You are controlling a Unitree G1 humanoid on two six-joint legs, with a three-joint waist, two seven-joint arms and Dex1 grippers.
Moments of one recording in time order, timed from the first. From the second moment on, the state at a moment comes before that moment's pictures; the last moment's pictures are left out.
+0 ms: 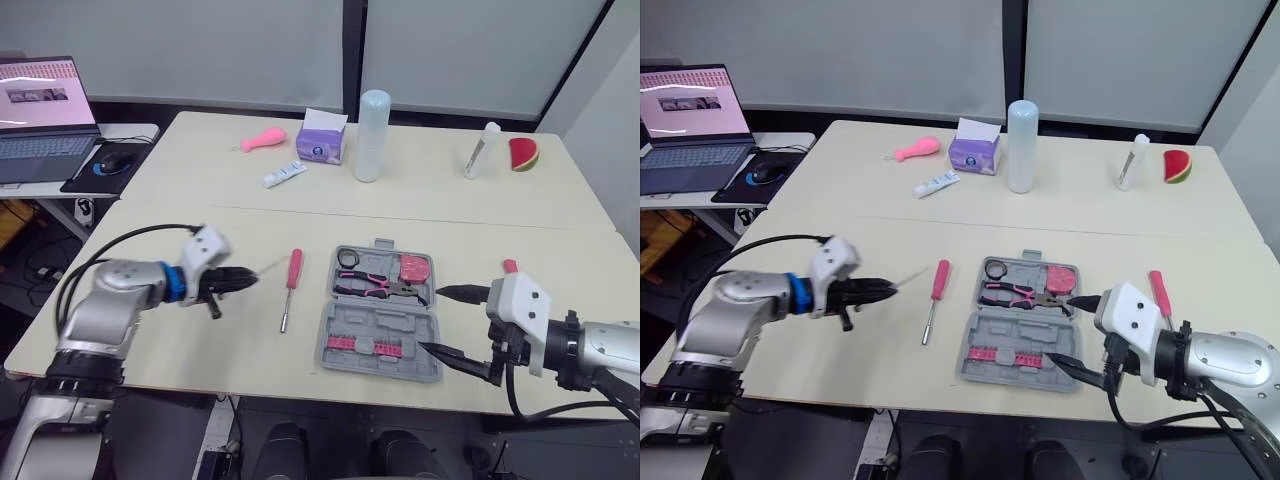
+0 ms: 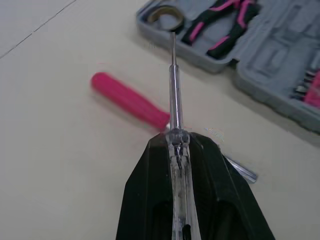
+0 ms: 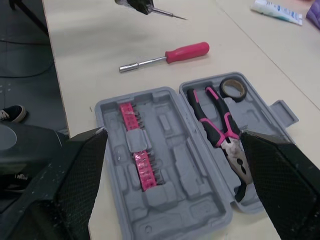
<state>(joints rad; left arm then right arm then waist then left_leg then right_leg) -0.48 0.77 -0.15 0.07 -0.18 0.39 -1.17 0.13 -0.94 -0.23 -0.86 0.62 0.71 0.76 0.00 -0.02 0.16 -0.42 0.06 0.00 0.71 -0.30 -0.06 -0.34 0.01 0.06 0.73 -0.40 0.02</state>
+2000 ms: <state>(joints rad) -0.74 0.33 -0.54 0.25 0.17 0.30 -1.12 0.22 -0.96 -0.20 -0.93 0.46 0.82 0.69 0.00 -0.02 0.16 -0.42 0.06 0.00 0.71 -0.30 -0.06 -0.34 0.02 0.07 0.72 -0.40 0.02</state>
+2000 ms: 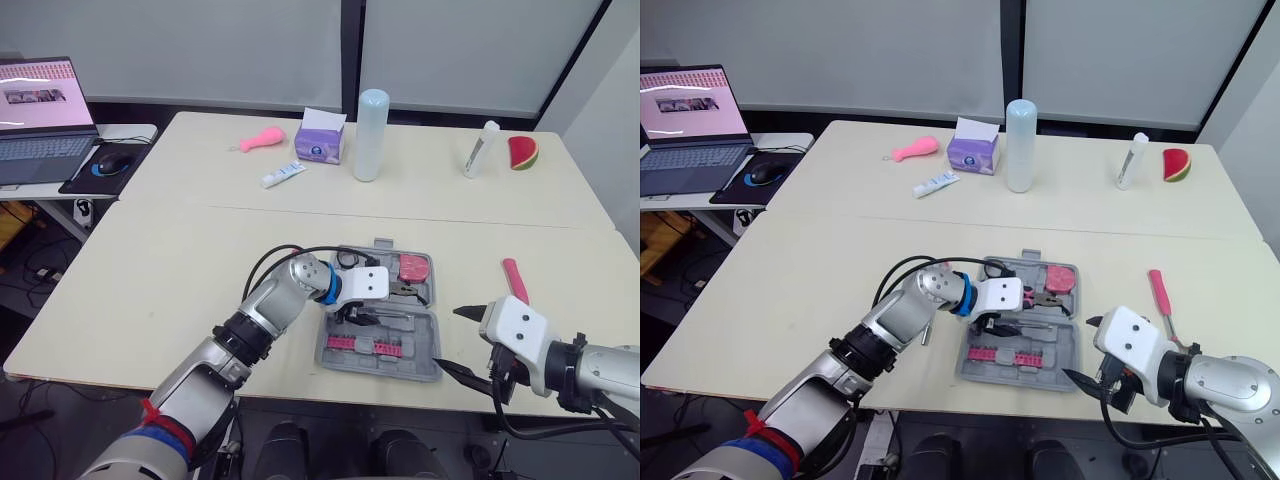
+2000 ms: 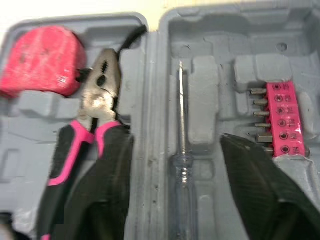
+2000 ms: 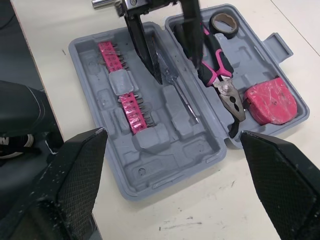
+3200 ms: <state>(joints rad) -0.74 0.31 -0.53 0.45 0.18 0.12 -1.13 0.21 -0.94 -0.21 -0.94 0.48 0.83 0.68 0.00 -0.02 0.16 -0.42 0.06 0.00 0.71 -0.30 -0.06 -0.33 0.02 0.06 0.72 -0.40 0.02</state>
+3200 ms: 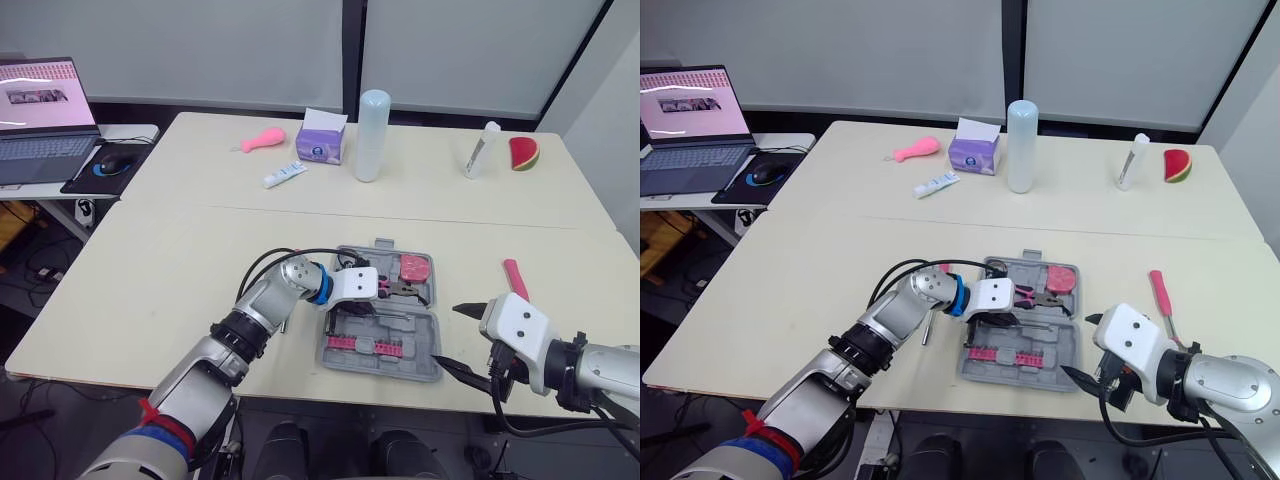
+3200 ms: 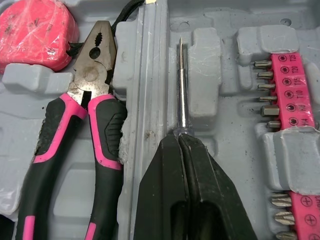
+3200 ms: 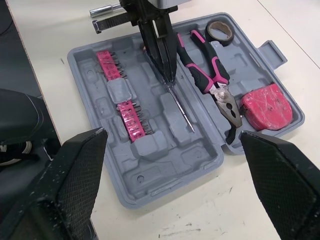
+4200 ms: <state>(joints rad) 0.01 0.55 0.30 -0.09 -0.33 0.43 -0.94 0.52 -0.53 -0.73 -0.71 0.40 0.52 0.63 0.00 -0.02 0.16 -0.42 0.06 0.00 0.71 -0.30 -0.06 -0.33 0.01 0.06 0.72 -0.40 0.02</state>
